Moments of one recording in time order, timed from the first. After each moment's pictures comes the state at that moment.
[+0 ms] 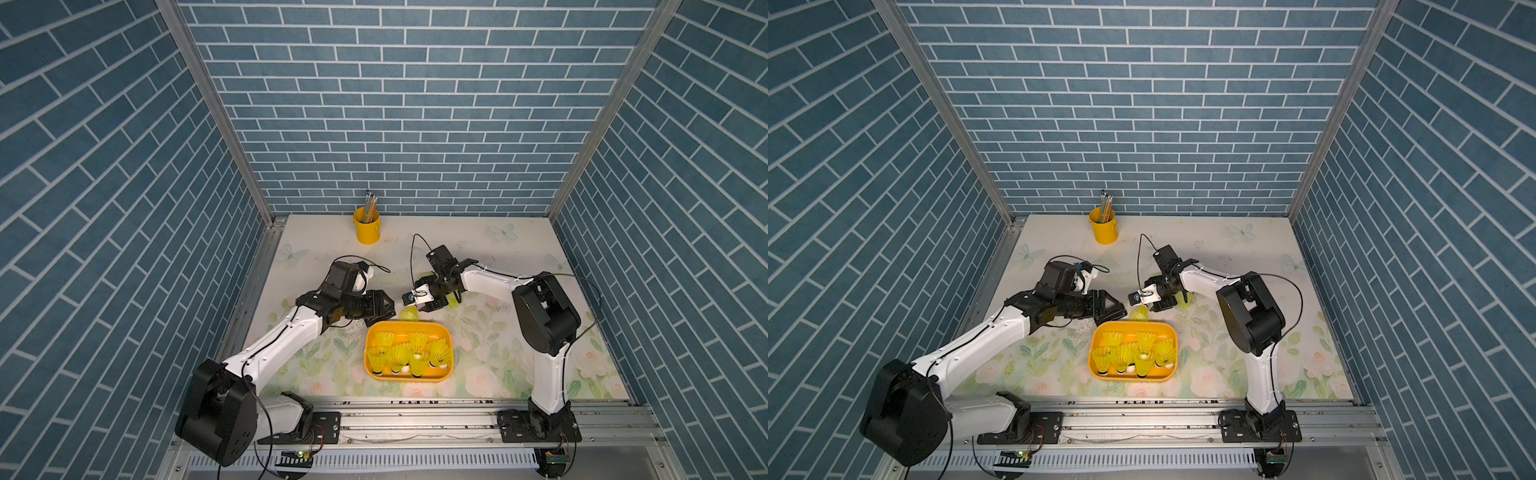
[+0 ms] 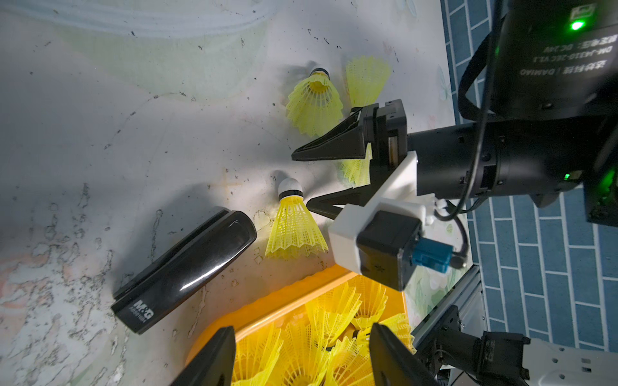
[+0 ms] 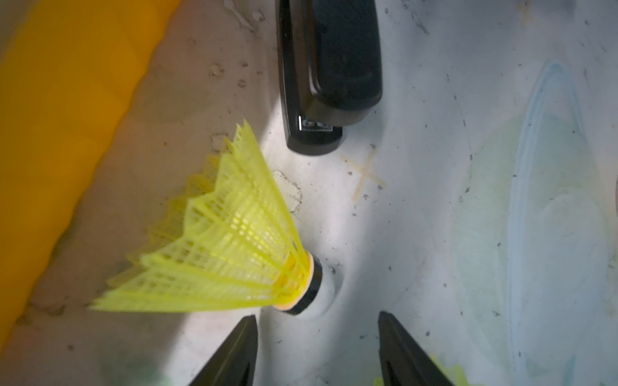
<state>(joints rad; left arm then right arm) -0.44 1.26 0.83 -0.40 0.44 -0.54 0.65 2.01 1.36 -0.50 -0.38 -1.39</state>
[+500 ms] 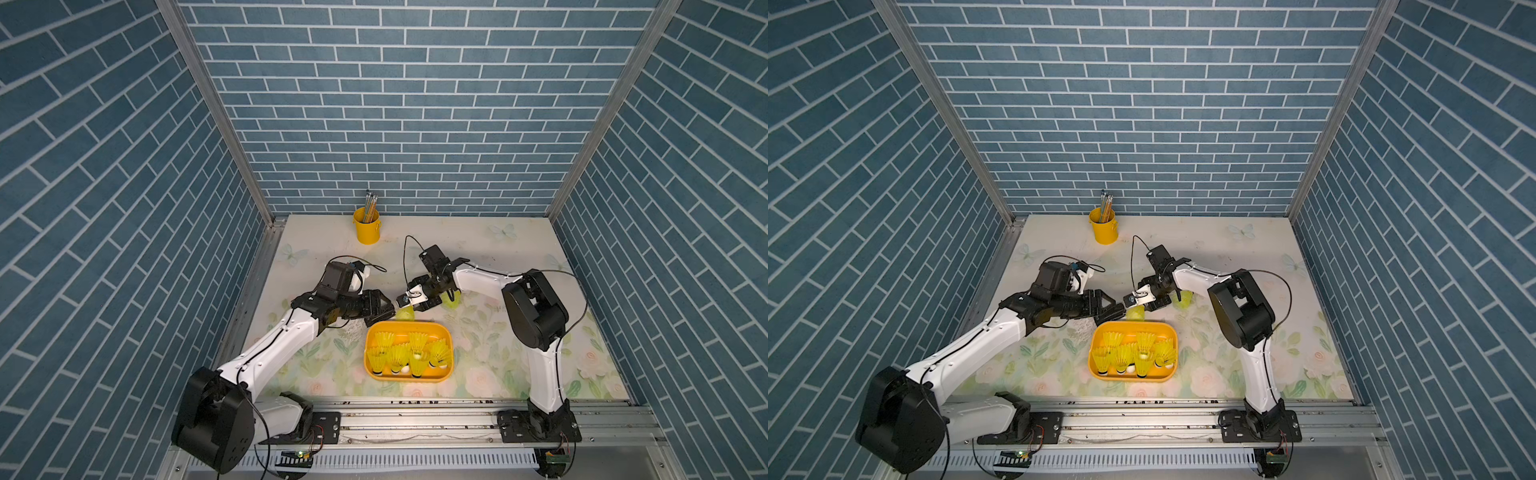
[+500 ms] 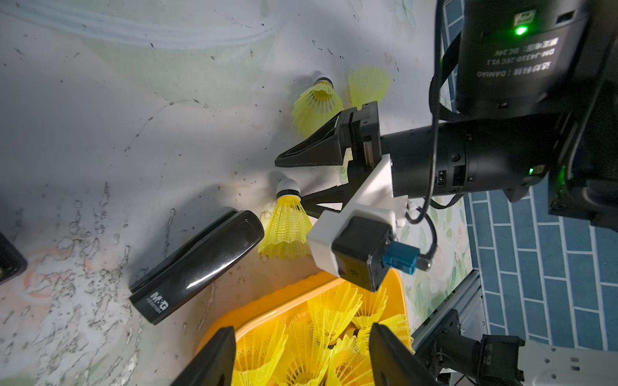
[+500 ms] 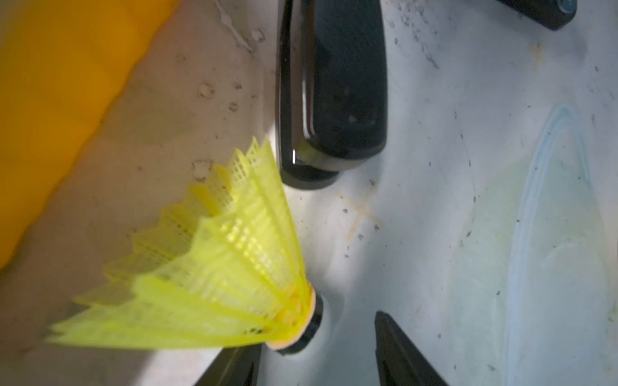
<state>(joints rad) -0.42 1.23 0.82 -0.42 0.44 -0.53 0.68 2.08 1.44 -0.53 -0.42 -1.46</state>
